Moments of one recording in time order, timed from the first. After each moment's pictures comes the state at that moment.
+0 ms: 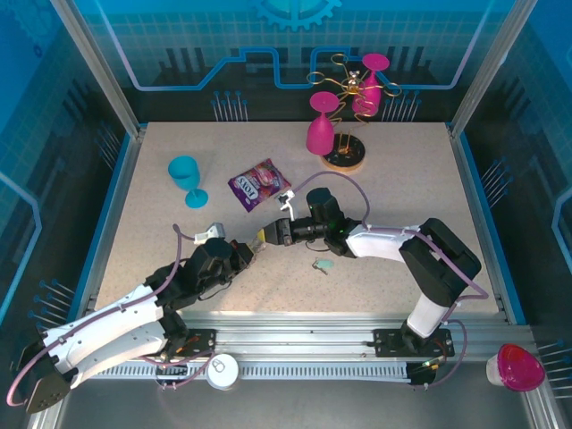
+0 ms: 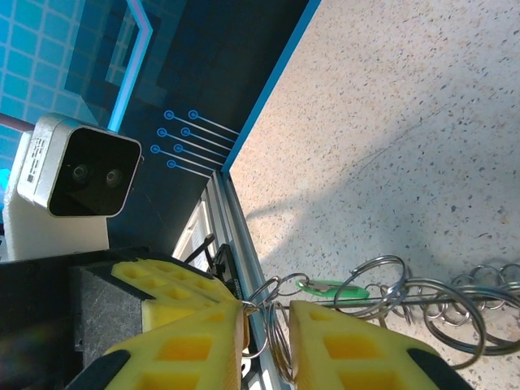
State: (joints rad) left arm -0.81 0.76 0.47 -0.34 -0.21 -1.33; right arm 0.73 1.70 0.85 0.46 -0.76 0.77
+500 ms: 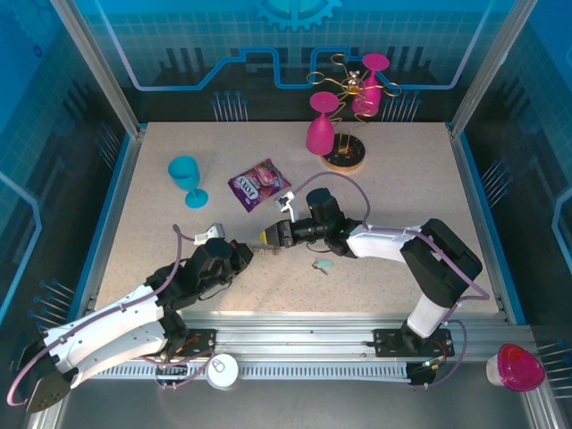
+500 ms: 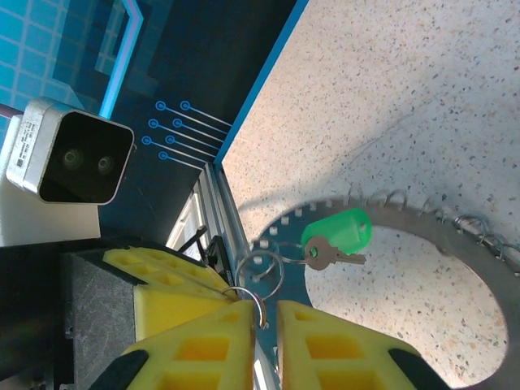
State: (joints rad) left arm -0.81 0.76 0.47 -0.34 -0.21 -1.35; right arm 0.73 1.69 0.85 0.41 -0.76 0.73
